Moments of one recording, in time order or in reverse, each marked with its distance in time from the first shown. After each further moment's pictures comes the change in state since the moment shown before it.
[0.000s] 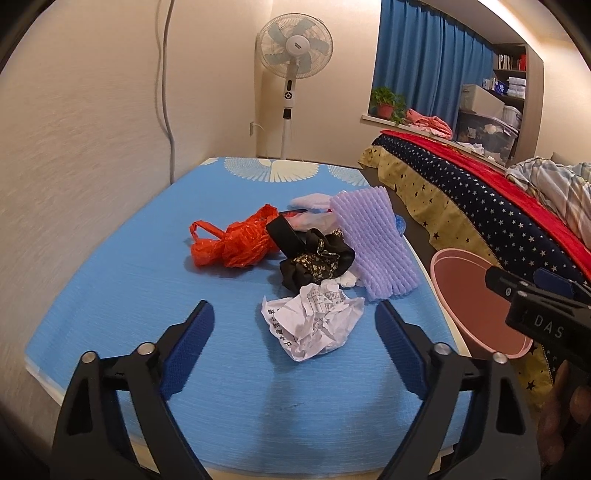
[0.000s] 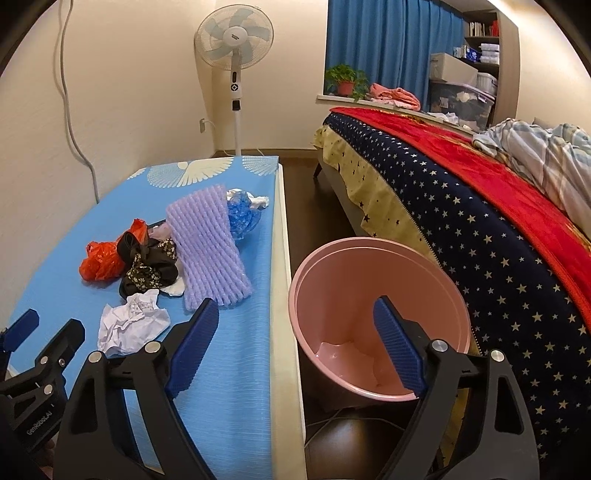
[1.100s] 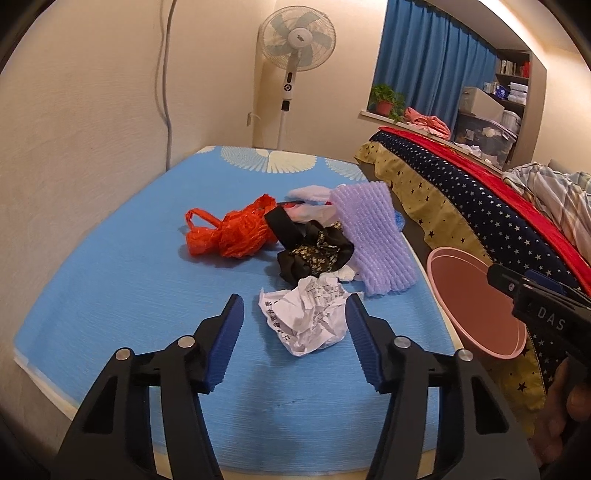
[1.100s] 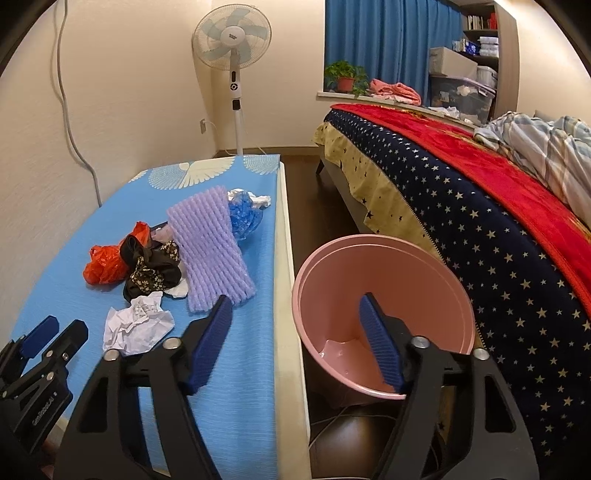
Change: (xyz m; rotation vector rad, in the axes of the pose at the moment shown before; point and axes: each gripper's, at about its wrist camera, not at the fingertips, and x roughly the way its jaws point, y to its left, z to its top) left arm 0.008 0.009 -0.003 -0.048 0.034 -0.034; right arm 0.002 0.000 0.001 0.013 0.017 0.027
